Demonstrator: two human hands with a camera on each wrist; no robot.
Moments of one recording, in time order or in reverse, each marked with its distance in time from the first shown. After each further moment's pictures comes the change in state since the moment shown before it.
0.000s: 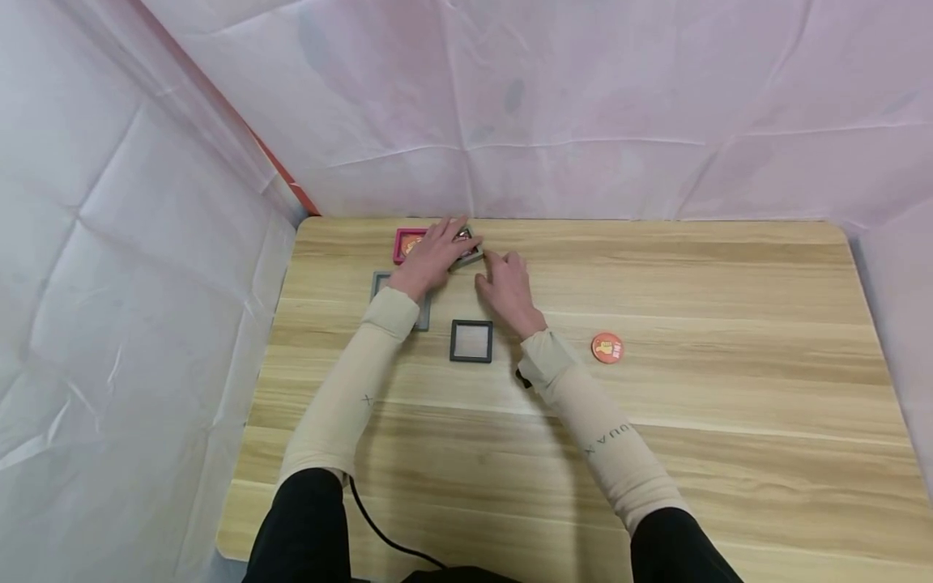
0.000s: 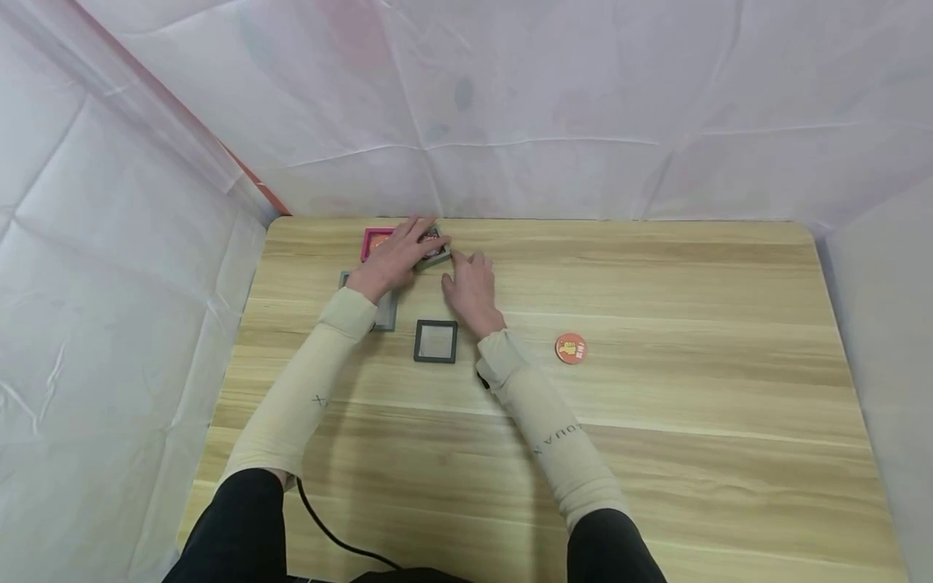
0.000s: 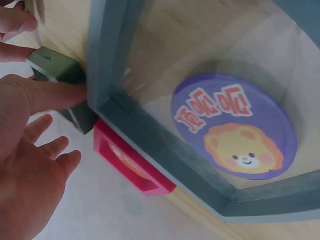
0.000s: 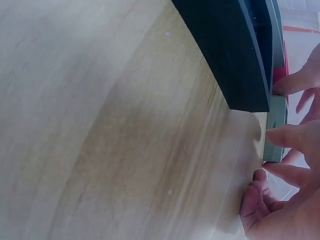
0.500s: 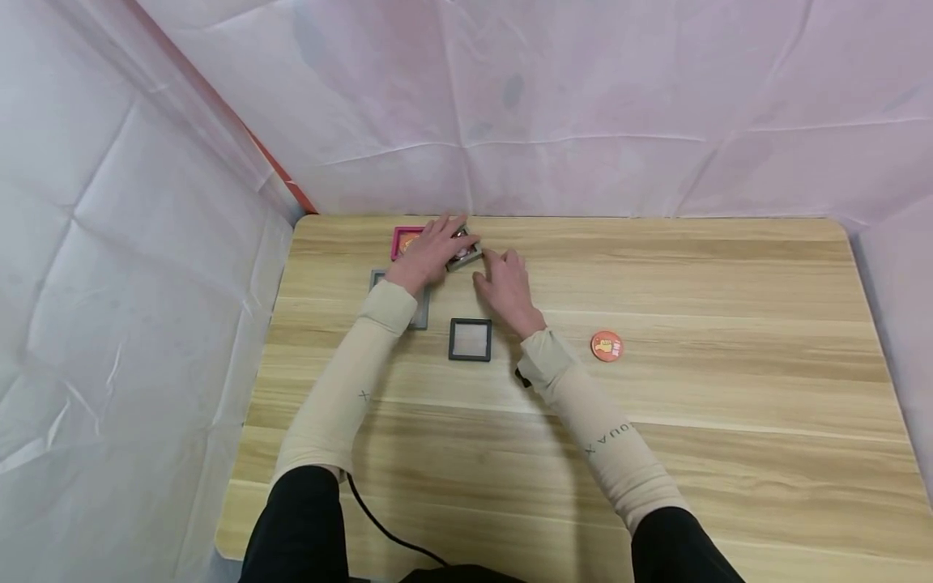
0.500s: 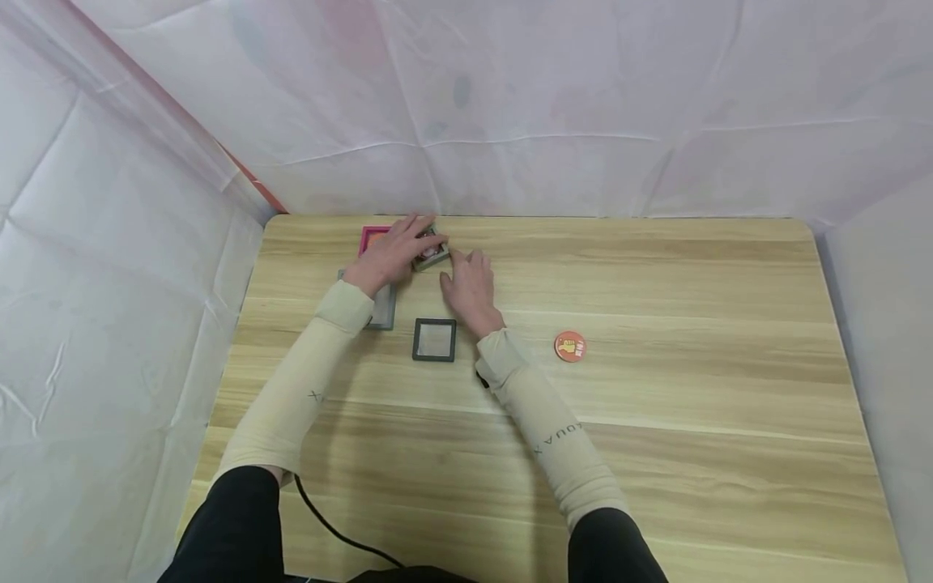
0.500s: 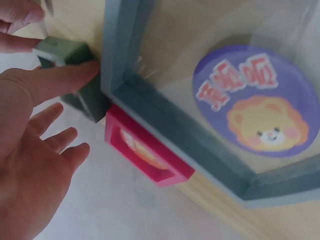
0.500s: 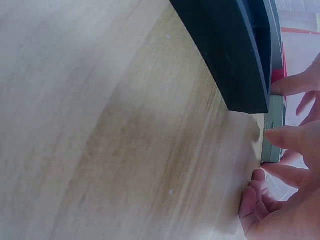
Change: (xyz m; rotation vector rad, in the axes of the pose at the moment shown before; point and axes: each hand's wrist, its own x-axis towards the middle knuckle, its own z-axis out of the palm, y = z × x) left_hand -0.004 0.000 -0.009 -0.031 -0.071 -0.021; right_hand -0.005 -0.004 -0.001 0.001 -0.006 0.003
